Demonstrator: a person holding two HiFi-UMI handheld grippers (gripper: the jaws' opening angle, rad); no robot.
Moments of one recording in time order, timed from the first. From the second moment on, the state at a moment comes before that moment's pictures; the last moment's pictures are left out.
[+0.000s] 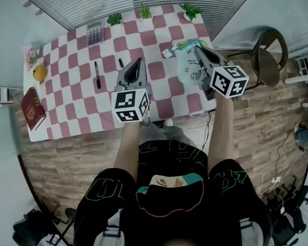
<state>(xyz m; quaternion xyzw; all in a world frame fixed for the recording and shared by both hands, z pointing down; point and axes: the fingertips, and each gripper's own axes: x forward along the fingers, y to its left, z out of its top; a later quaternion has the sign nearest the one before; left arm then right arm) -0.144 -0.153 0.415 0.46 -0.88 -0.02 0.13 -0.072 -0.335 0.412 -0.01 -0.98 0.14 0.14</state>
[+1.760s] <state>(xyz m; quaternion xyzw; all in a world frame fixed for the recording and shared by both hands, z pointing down) -0.017 -0.157 0.285 0.82 -0.57 -0.01 -0.05 -0.004 -0.186 0.271 -0.53 -0.84 0.05 -0.12</state>
